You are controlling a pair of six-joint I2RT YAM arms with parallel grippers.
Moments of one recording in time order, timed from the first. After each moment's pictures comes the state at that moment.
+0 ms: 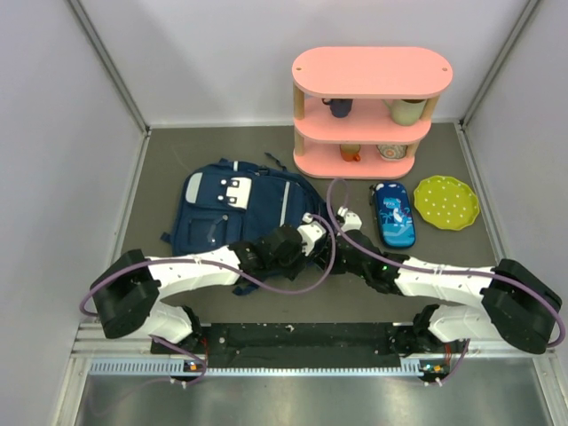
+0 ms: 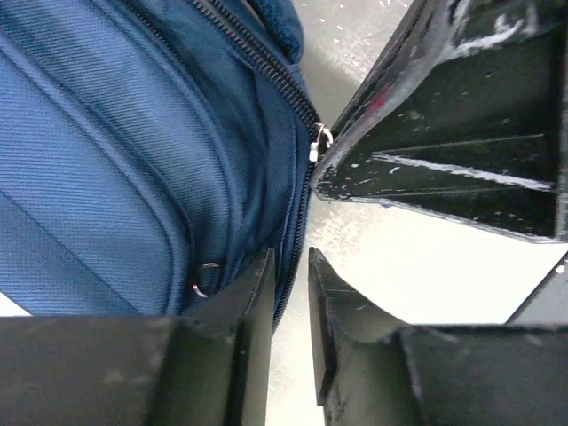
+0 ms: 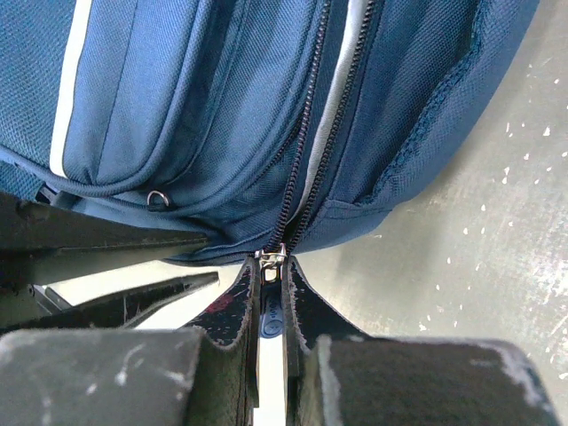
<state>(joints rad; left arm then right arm) -1.02 1.40 0.75 -0.13 -0.03 -0.14 0.94 1.23 0.48 0.13 0.16 0.79</state>
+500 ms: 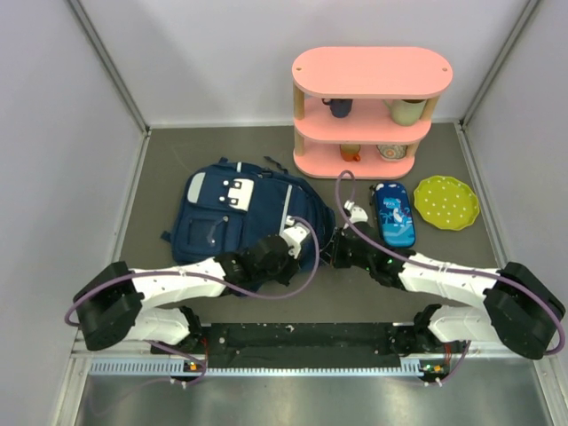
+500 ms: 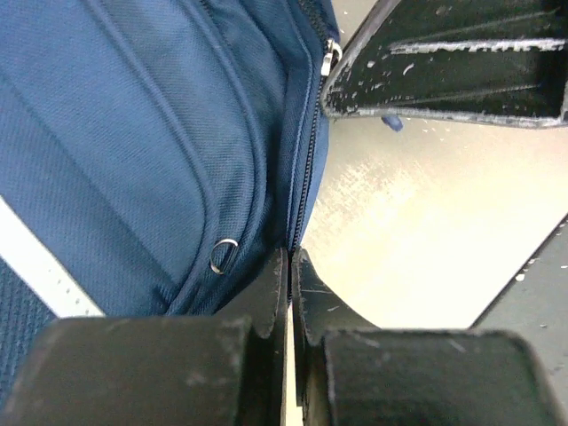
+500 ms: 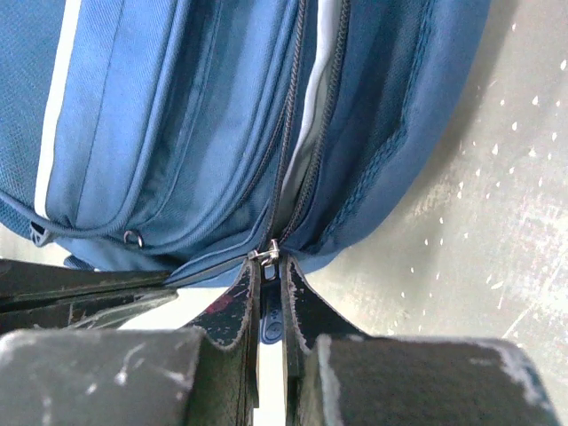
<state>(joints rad) -1.02 1.31 0.61 0.00 -0.05 -0.26 0.84 1.21 0.49 0.09 0.10 0.76</state>
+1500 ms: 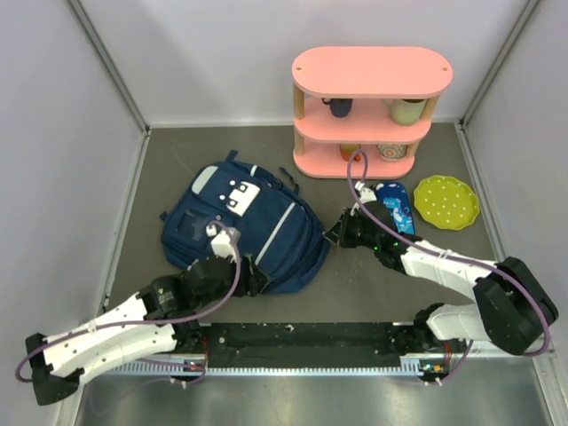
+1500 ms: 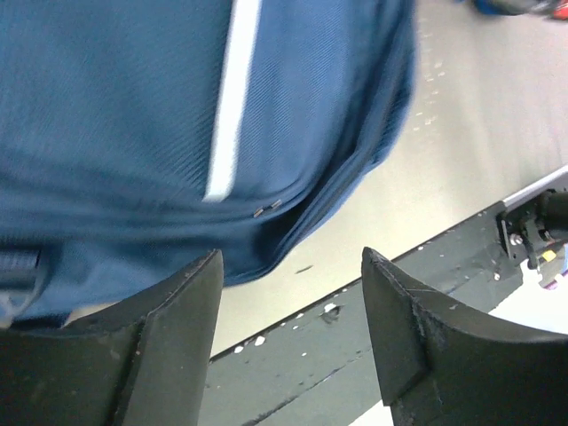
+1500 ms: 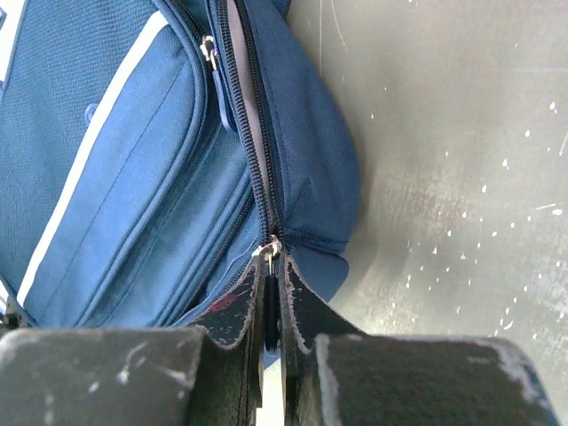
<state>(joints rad) -1.04 0.47 0.43 -0.58 -0.26 -0.88 0.63 1.28 0.57 0.15 -0.09 0.65</state>
